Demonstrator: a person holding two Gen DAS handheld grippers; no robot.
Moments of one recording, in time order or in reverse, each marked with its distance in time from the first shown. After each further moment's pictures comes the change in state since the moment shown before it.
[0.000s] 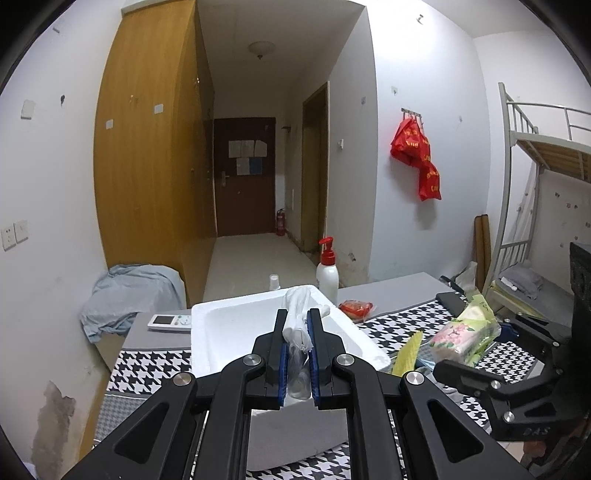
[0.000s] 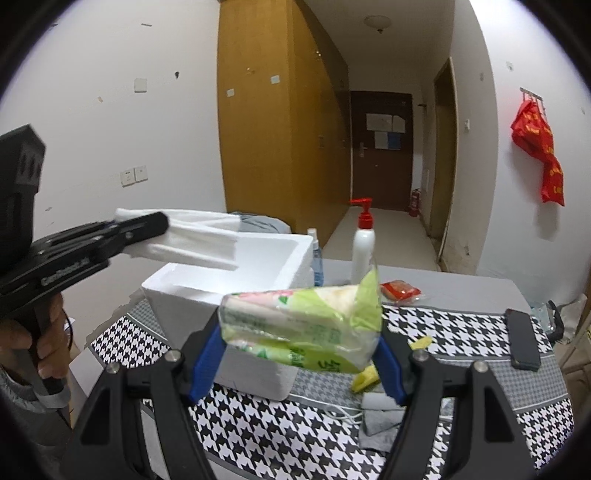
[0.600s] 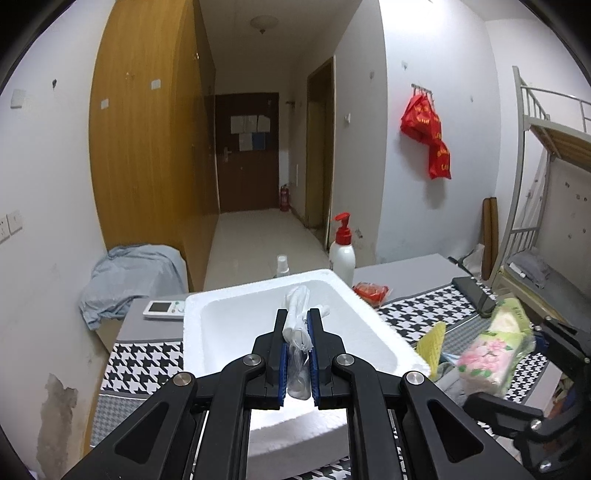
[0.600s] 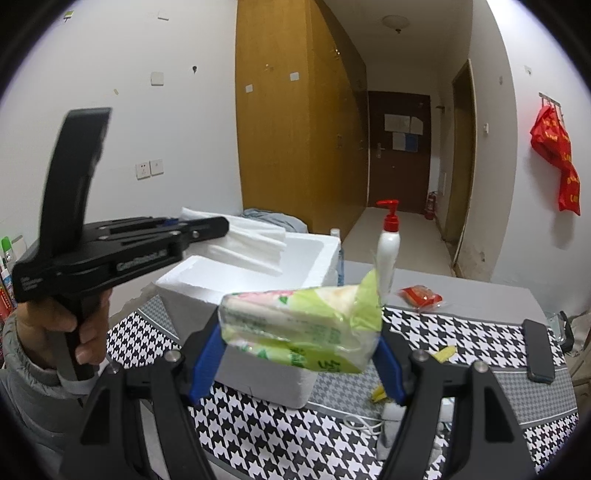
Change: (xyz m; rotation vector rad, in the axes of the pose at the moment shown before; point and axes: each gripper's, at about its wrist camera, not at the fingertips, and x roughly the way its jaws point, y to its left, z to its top) left arm 0.053 0.014 0.005 -0.011 0.117 0.011; right arm 0.015 0.009 0.003 -0.027 0.006 0.053
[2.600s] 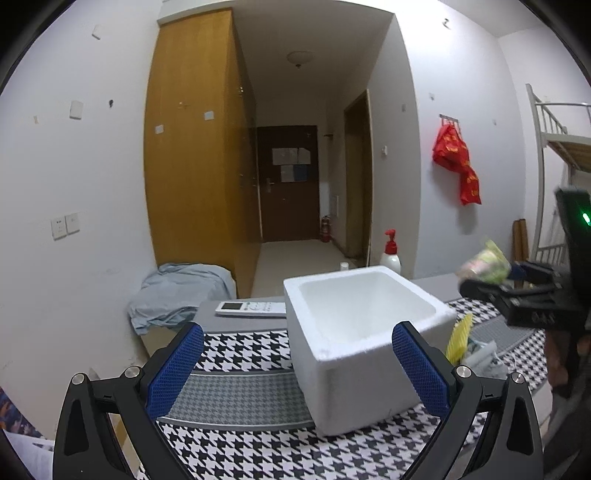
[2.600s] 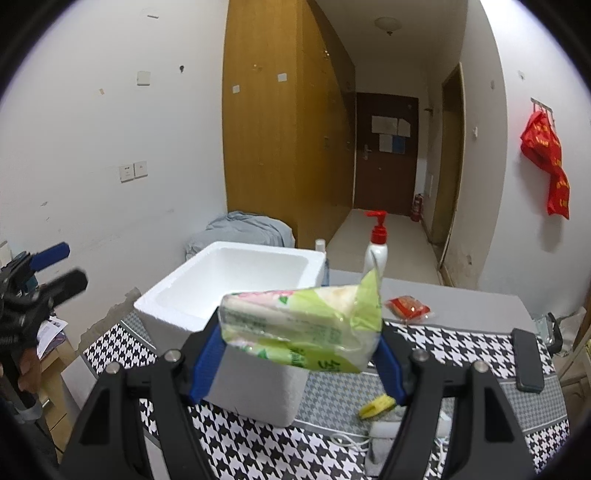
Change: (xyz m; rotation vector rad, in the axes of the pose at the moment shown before) left arm -0.096 0.049 -0.055 -0.007 -0.157 0.158; right arm 0.014 0.009 0.023 -0.015 -0.006 -0.064
